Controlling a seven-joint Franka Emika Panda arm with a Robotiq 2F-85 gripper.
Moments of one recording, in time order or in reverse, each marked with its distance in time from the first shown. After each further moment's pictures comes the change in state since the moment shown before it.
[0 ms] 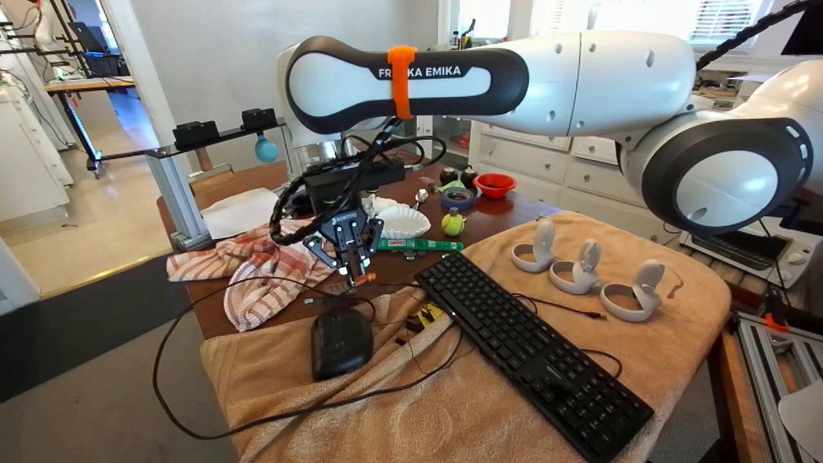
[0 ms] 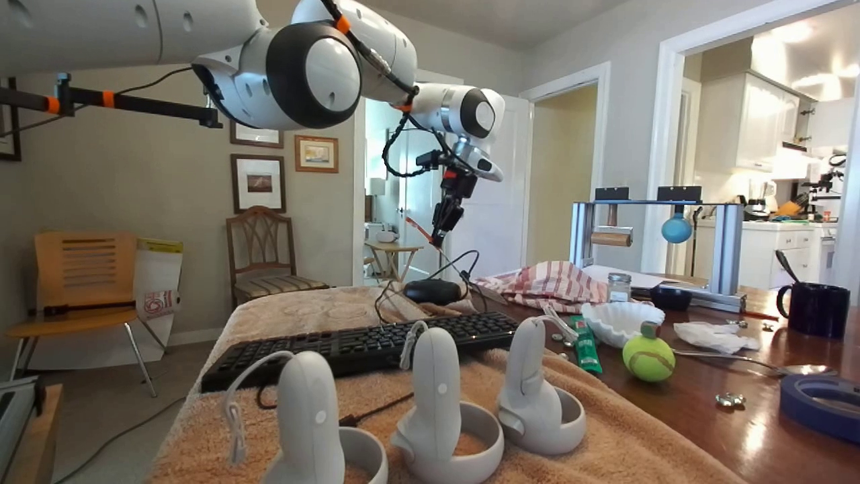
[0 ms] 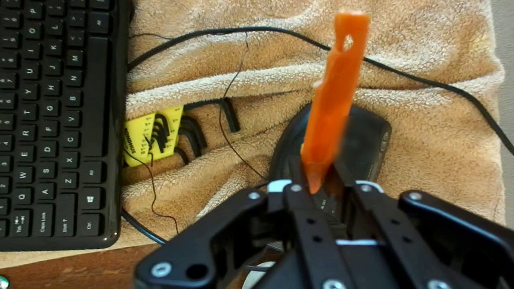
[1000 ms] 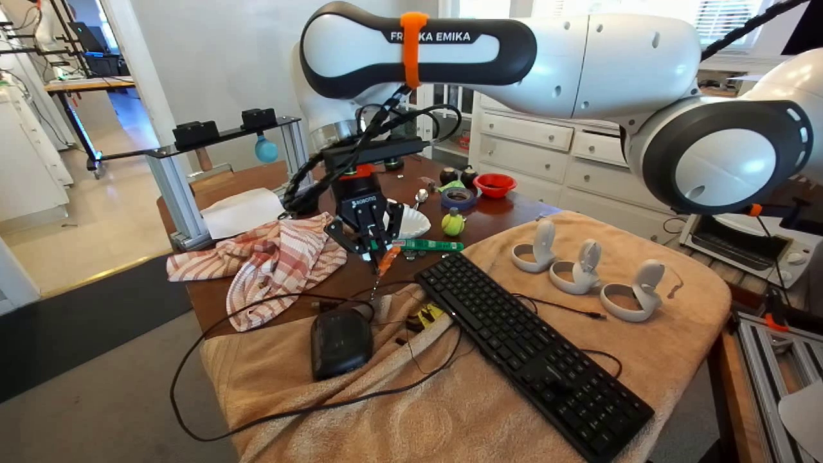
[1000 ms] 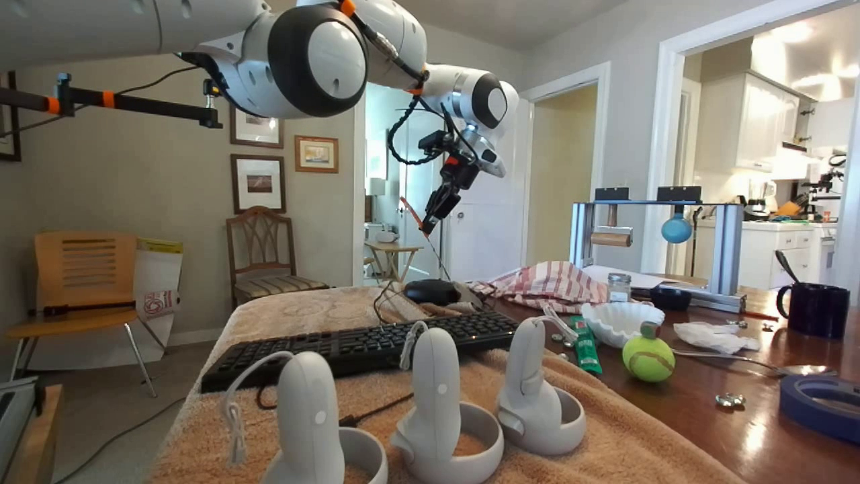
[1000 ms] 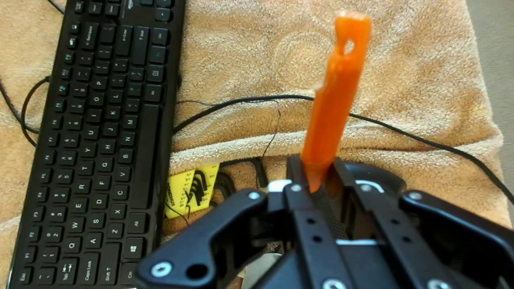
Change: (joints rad) arm -0.048 -0.039 0.023 -0.006 0.071 -0.181 -0.016
